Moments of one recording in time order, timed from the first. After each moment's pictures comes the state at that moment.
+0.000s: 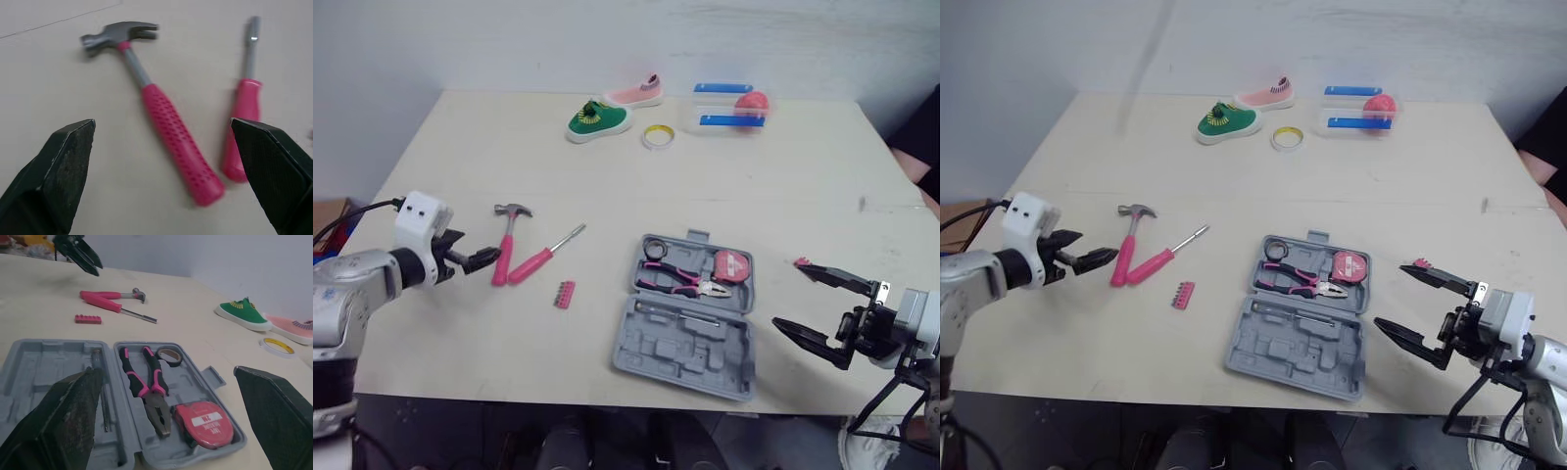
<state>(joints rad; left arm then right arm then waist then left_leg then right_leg) -0.41 0.89 0.21 -0.04 -0.45 0.95 -0.49 0.15 -0.71 -0.39 -0.15 0.65 -0.20 1.23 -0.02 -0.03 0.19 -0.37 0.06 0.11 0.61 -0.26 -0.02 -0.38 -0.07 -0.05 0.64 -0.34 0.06</state>
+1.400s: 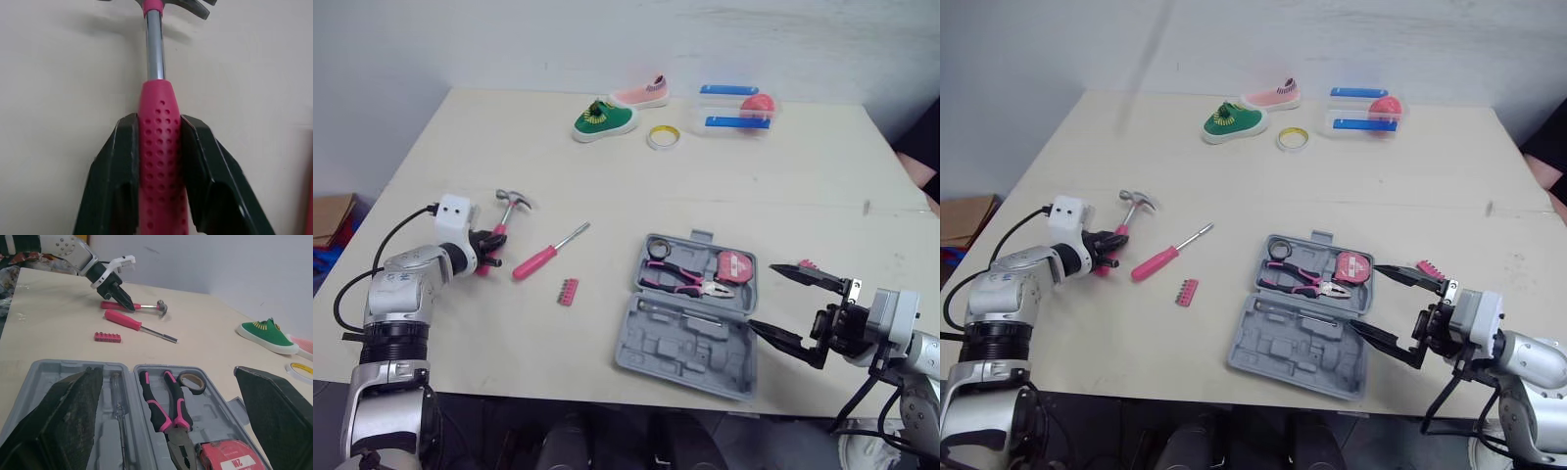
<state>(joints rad) -0.57 0.64 0.21 0.35 -0.25 0.58 -0.45 0.12 -0.67 -0.32 -0.25 0.62 -0.17 1.18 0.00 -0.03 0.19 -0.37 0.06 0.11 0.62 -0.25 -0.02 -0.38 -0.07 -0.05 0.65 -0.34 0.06</state>
